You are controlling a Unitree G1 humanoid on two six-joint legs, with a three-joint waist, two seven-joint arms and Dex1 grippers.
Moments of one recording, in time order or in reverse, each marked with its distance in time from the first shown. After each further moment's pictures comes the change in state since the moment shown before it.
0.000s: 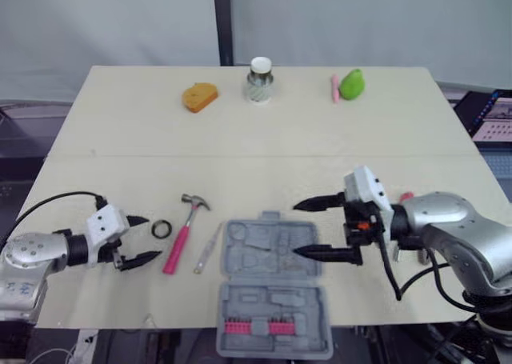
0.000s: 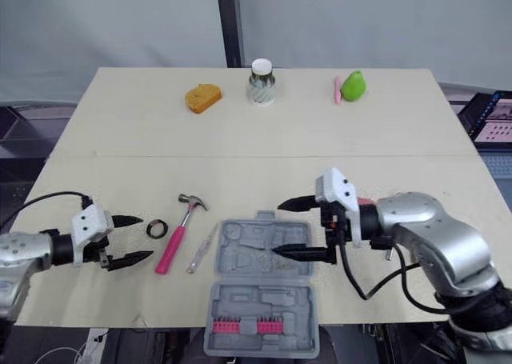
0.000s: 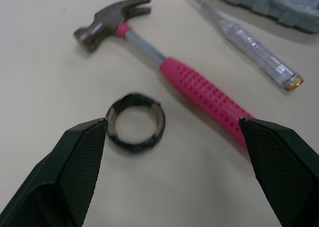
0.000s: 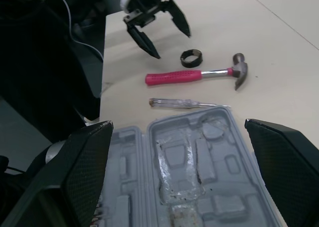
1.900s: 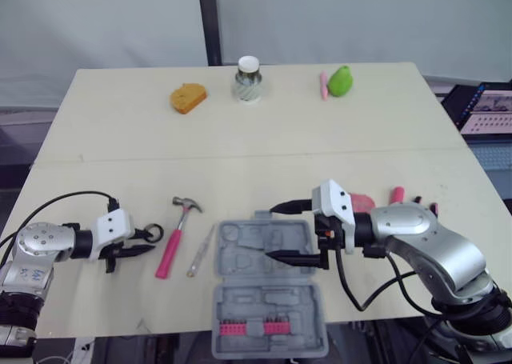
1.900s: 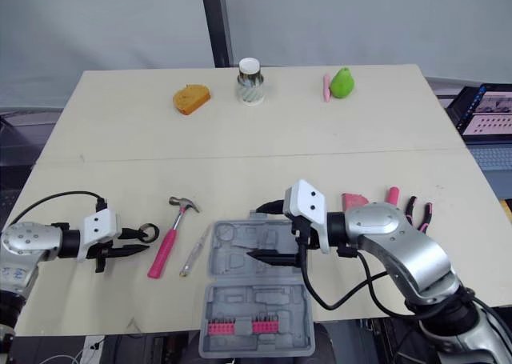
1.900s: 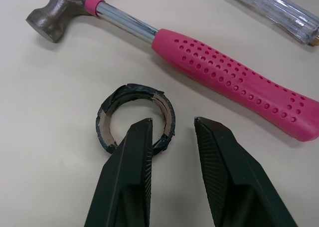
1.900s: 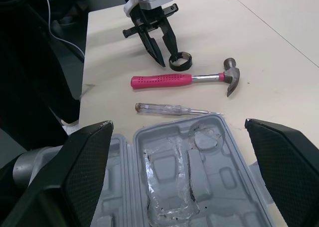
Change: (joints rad) left arm -0.137 0.024 -0.115 0.281 0.108 -0.180 -0.052; right arm 0.005 0.125 0.102 -0.040 -0.128 -0.039 -0.132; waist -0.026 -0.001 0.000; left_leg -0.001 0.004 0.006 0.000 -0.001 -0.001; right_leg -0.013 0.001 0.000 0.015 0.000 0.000
